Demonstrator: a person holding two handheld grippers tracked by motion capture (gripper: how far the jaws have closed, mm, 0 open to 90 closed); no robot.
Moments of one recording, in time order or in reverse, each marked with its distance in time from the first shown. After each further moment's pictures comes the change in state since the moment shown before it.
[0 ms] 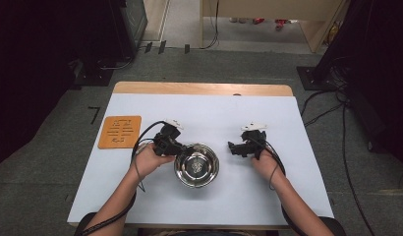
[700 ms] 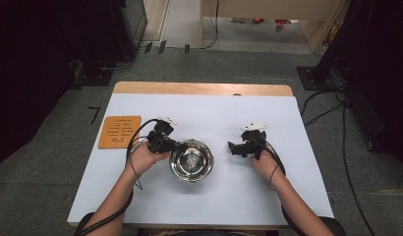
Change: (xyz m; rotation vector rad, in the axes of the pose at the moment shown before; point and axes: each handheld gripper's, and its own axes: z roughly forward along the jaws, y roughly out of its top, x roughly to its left) left arm 0.017 -0.005 -0.011 -0.018 0.031 -0.081; right arm 0.000 0.000 0.000 0.000 0.000 0.000
